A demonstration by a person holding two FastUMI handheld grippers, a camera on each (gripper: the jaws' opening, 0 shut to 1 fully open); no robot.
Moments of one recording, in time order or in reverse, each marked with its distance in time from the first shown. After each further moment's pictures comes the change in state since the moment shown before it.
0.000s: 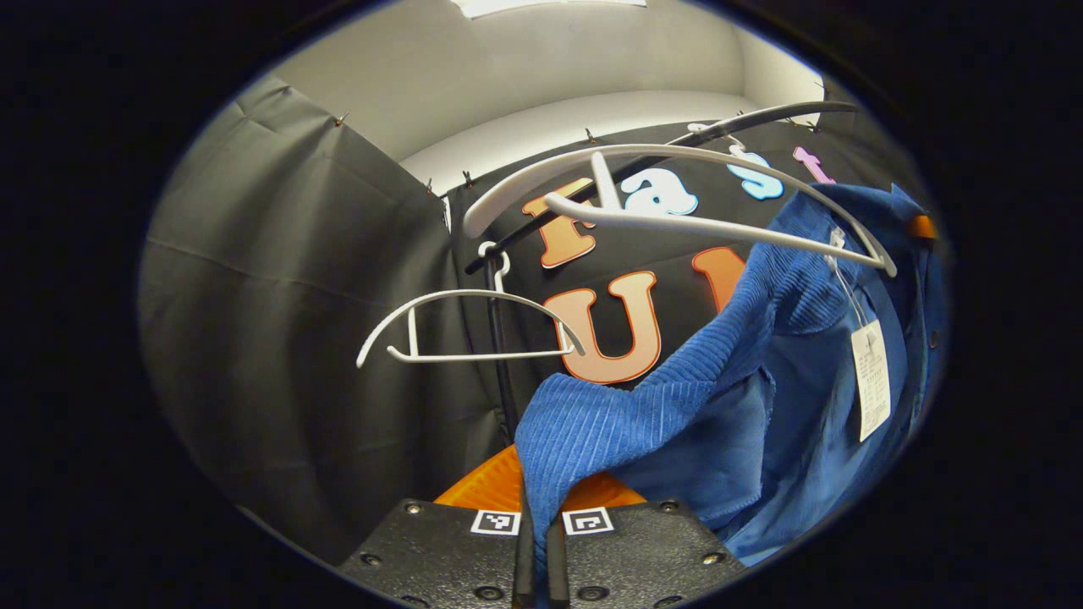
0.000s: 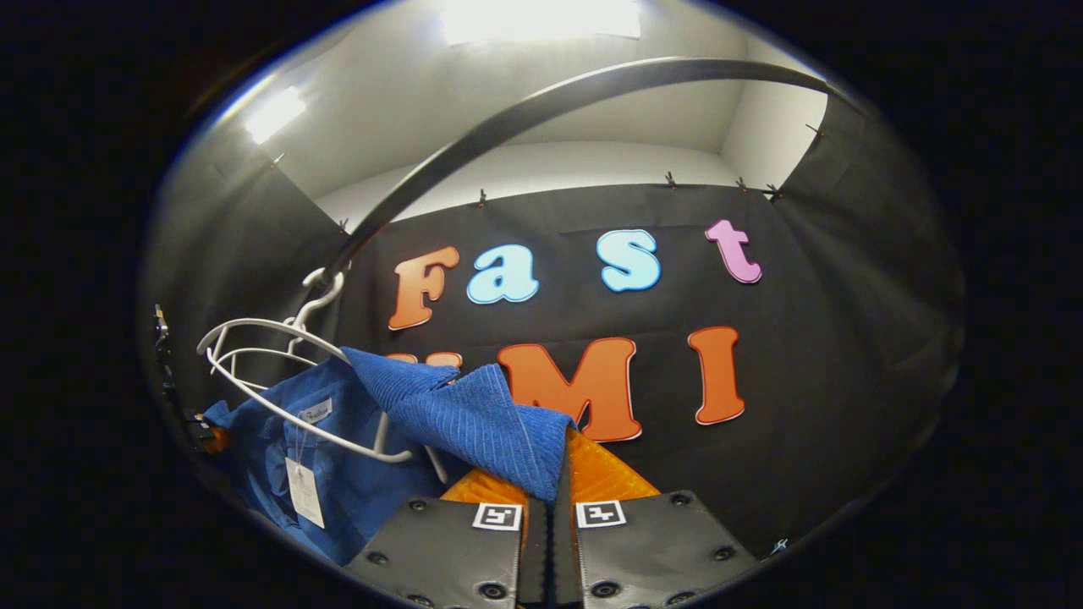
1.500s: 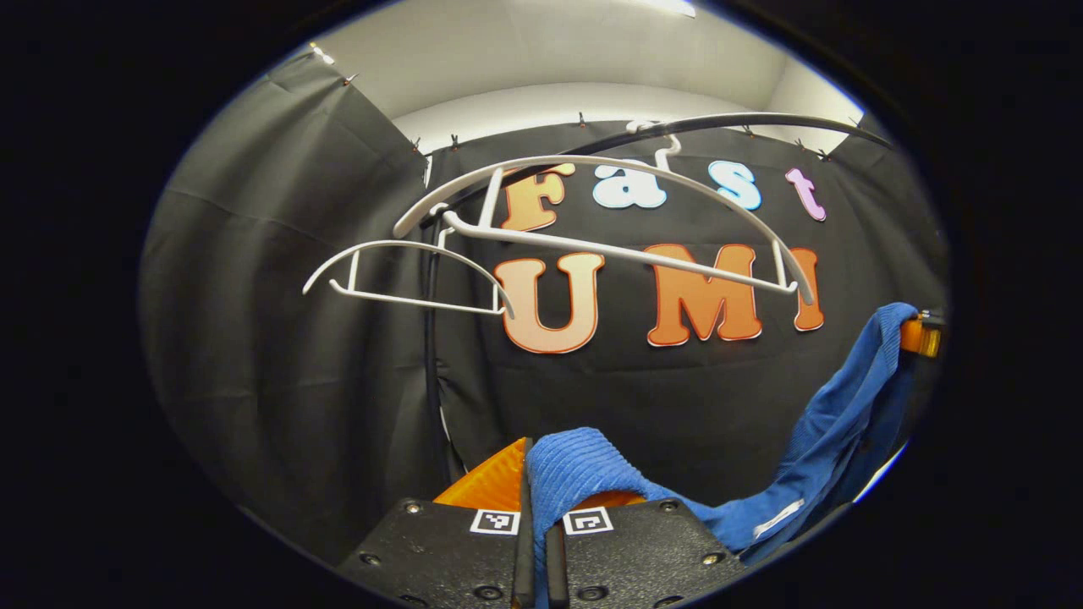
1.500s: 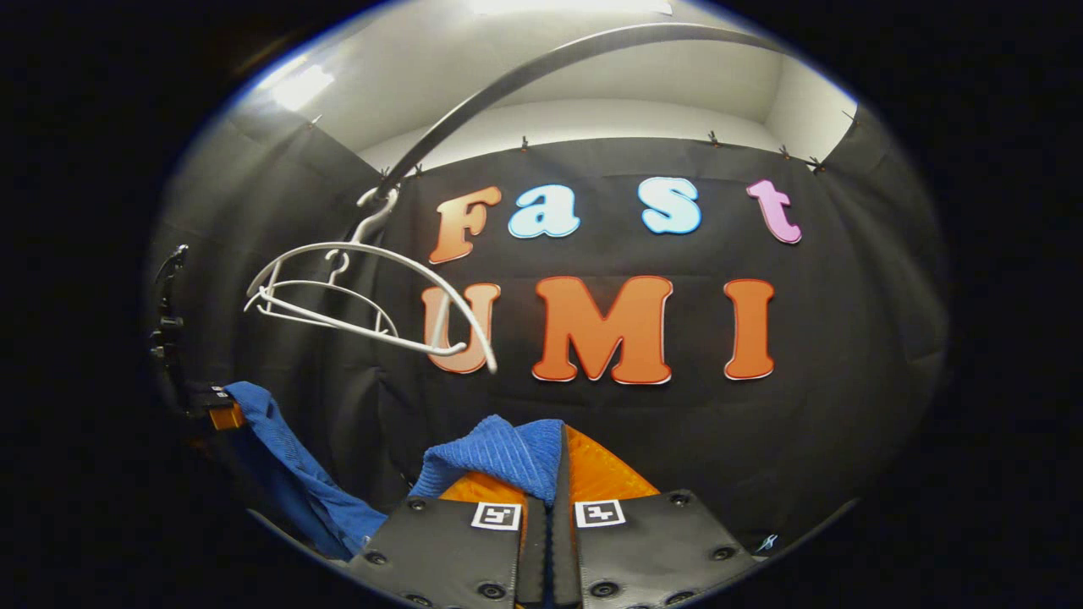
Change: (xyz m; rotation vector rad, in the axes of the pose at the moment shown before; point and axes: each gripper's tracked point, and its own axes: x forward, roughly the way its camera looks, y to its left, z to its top) left arm -0.057 -0.095 -0.012 -0.179 0.116 -0.144; right arm -0.051 0.065 -0.078 -0.055 0.191 0.242
